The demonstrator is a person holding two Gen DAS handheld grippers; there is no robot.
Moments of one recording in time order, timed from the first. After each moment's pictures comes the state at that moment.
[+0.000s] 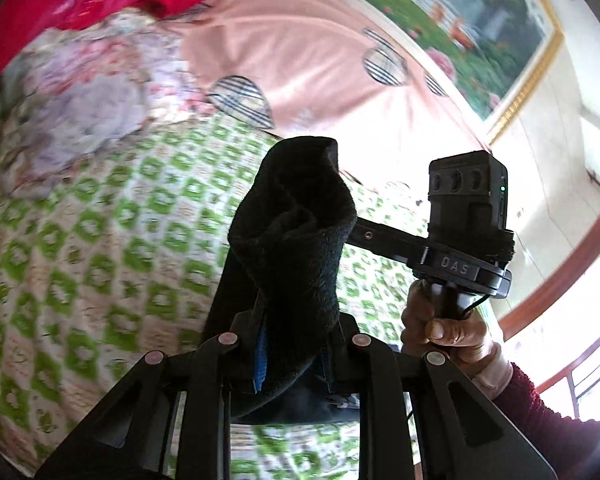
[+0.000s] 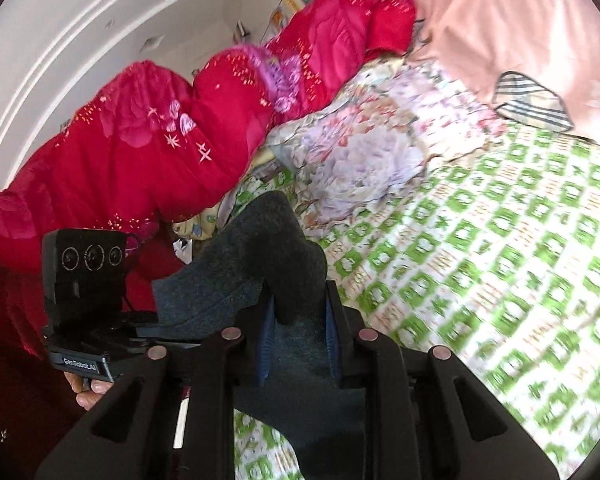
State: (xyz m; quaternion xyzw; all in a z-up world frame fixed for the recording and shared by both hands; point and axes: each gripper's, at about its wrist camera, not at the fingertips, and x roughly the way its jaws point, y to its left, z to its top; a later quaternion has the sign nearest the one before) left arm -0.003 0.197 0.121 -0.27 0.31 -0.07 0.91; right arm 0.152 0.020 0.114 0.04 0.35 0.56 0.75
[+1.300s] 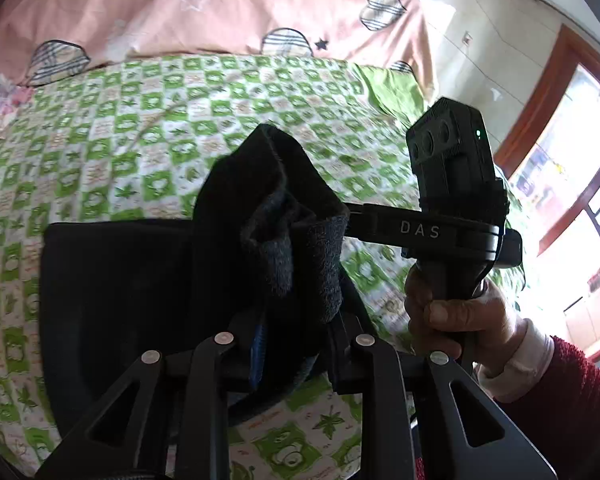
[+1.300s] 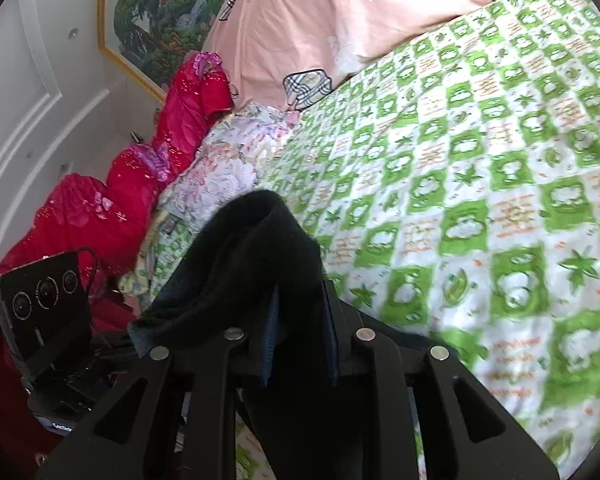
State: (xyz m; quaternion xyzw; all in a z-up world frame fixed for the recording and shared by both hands) left arm 0.055 -0.039 0.043 -0.05 0.43 -0.20 0.88; right arm 0.096 -0.209 0.006 0.21 0.36 0.38 0.83
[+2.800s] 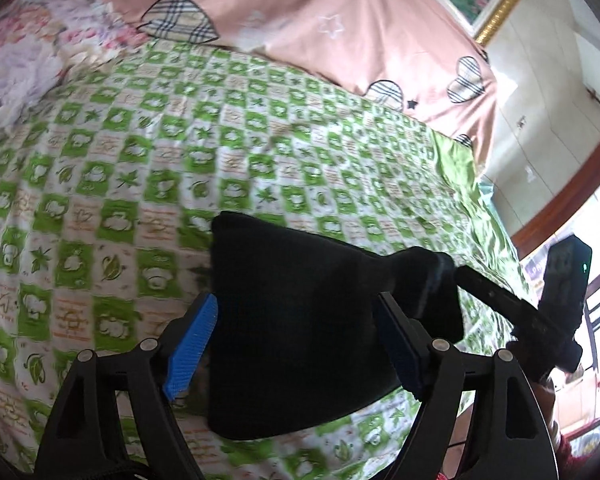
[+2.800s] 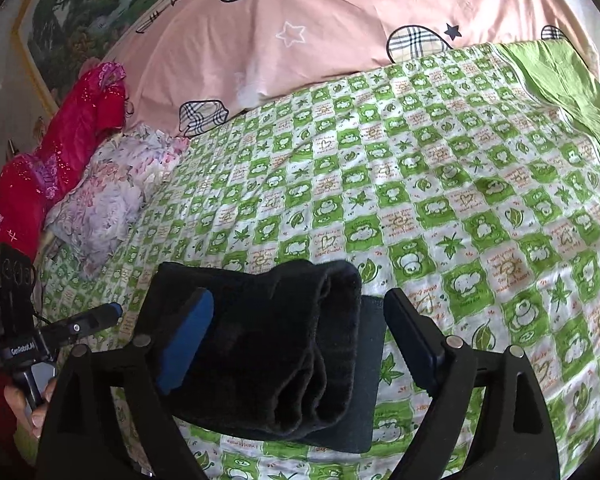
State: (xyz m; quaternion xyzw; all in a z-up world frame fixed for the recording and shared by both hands) left arm 0.054 0.115 0.047 -0.20 0.42 -0.11 0.88; right arm 0.036 -0.176 0.053 0.15 0.36 0.11 0.91
